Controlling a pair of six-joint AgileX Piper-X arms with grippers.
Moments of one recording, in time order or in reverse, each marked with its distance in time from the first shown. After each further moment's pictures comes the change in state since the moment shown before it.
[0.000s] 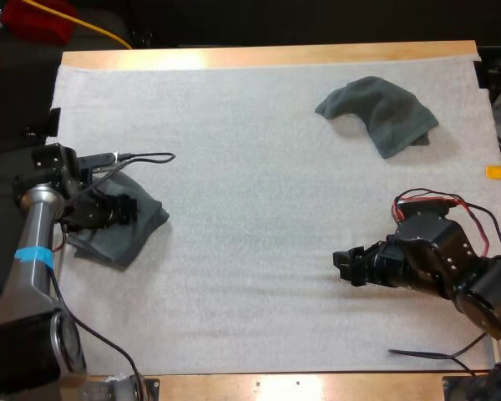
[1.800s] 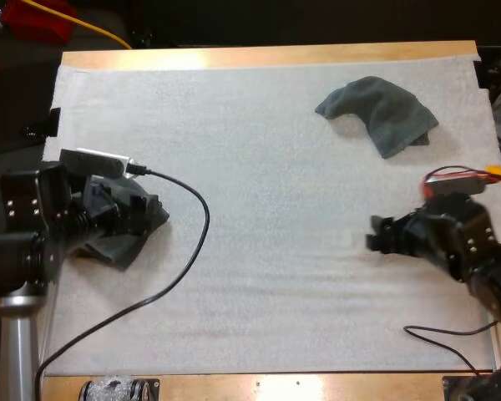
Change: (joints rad) left arm -0.217 -0.665 -0.120 0.266 0.134 -0.006; right arm -0.221 0.000 0.000 -0.022 0.206 -0.224
